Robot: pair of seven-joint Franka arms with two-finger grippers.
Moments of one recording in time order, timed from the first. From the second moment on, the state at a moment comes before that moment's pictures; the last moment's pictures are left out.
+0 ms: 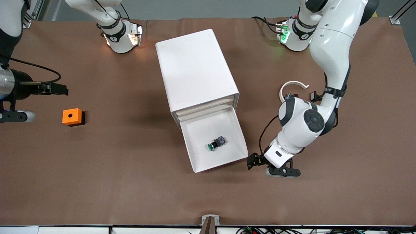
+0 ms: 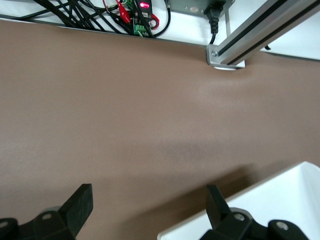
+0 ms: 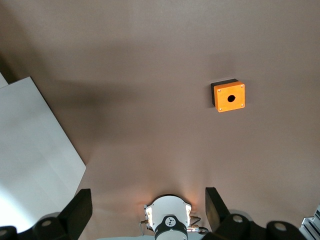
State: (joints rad) left arm -0.27 0.76 -0.15 -1.39 -0.16 2.56 -0.25; right arm 0.13 0.45 -0.10 -0.86 0.04 0.99 0.08
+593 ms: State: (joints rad) left arm -0.32 0.85 -0.15 -1.39 -0.16 2.67 -0.31; right arm 0.10 0.37 -0.10 -0.90 0.01 0.89 0.04
